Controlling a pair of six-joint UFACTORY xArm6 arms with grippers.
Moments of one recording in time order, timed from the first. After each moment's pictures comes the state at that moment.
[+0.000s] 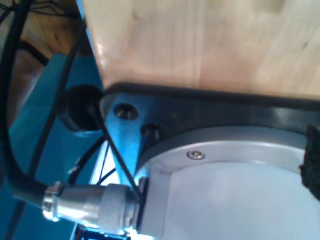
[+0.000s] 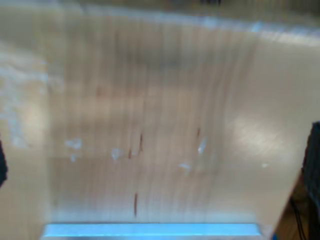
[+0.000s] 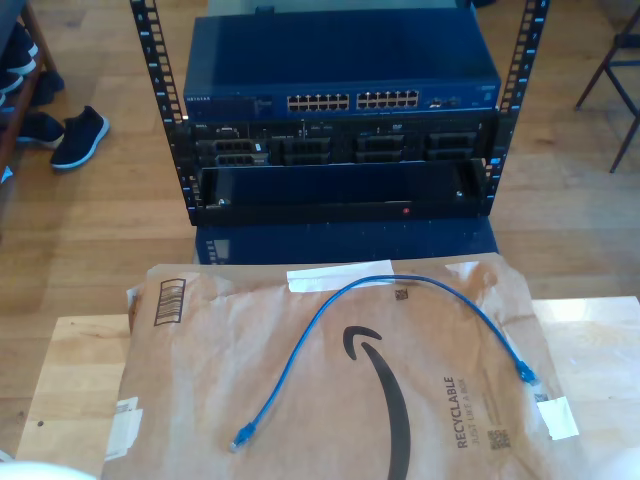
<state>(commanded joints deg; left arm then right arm) 91.4 -28.6 -9.7 9.7 69.7 -7.1 -80.9 -42.9 -7.0 -6.6 58.2 9.2</state>
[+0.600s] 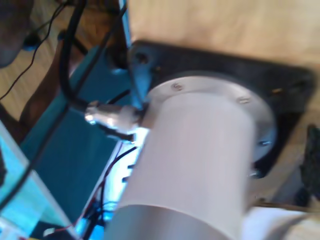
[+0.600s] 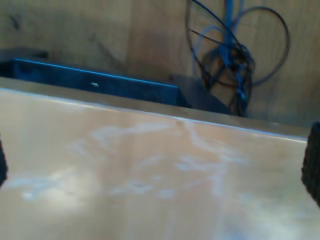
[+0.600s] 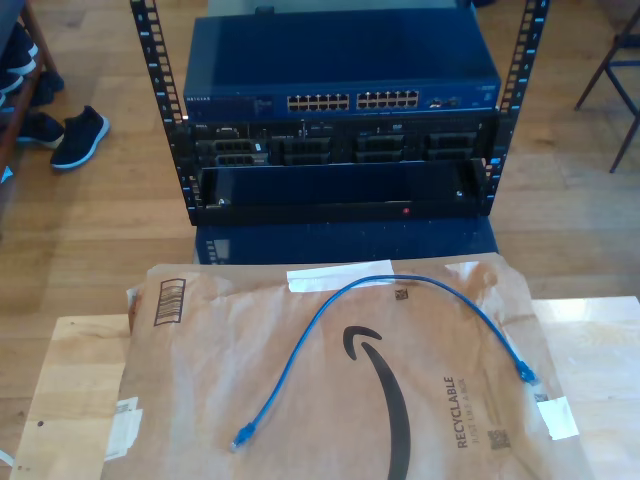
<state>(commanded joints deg) 68.9 -29.4 -29.9 4.3 87.8 -28.9 -46.0 -40.7 -21.2 -6.7 58.7 37.8</state>
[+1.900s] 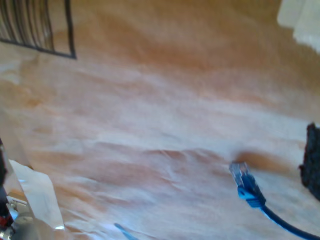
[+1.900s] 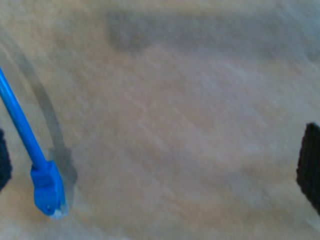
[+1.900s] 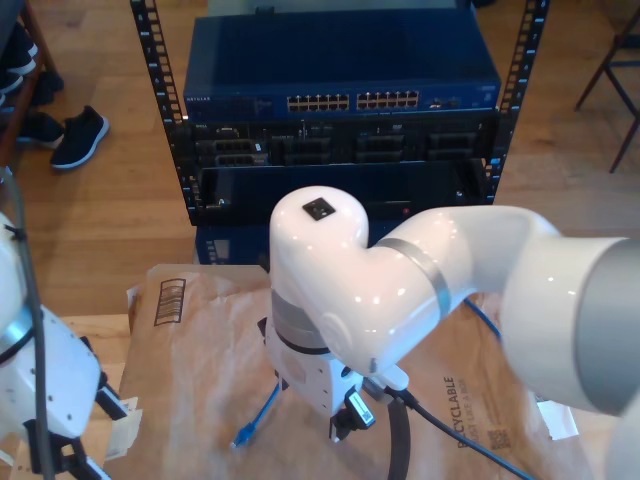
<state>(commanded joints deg) 15.2 -27.7 -33.7 -15.5 82.7 -77.7 44.1 -0.5 -50.7 4.1 52.6 88.5</state>
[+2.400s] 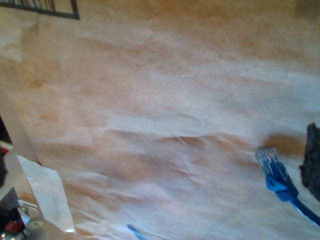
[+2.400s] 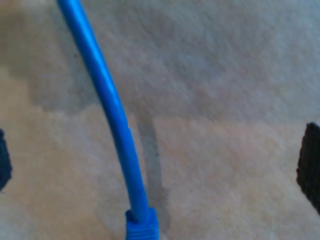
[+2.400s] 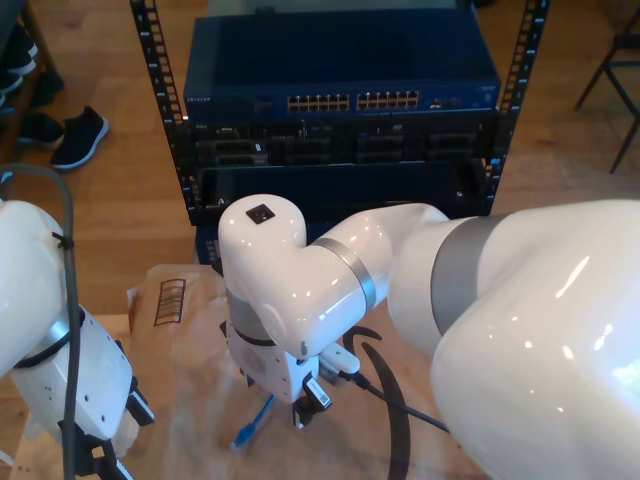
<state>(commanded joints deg) 12.1 -27.8 -32.8 -15.3 82.0 -80.0 45.0 11.9 -59.9 4.0 50.7 86.2</state>
